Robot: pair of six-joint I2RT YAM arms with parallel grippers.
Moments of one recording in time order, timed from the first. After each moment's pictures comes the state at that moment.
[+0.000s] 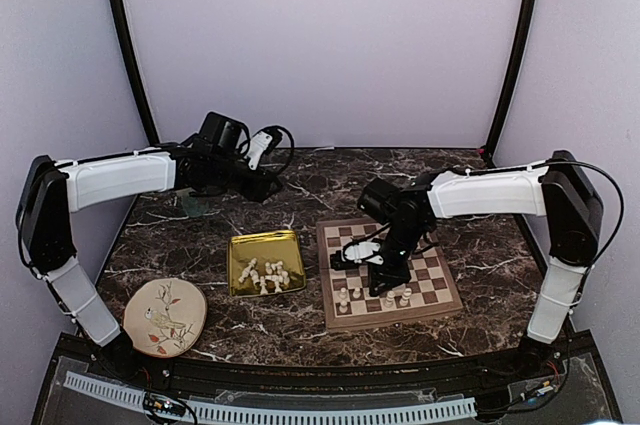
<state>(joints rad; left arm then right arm) -0.58 1.67 1.27 -0.31 0.13 0.07 0.86 1.82 1.25 -0.88 -0.34 -0.70</state>
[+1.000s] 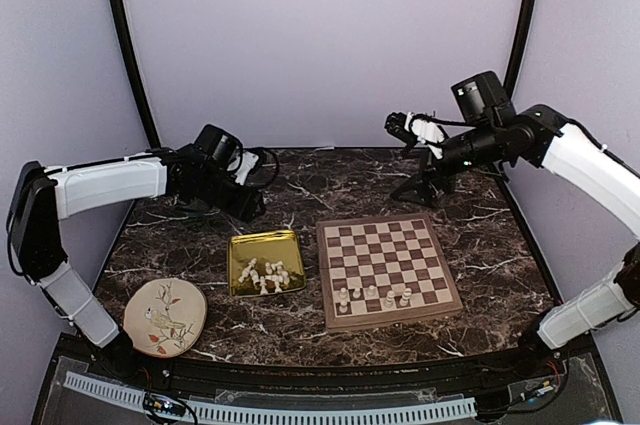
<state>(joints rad) -0.58 1.58 1.20 -0.48 0.02 -0.02 0.62 1.34 1.42 -0.81 -0.38 -0.57</state>
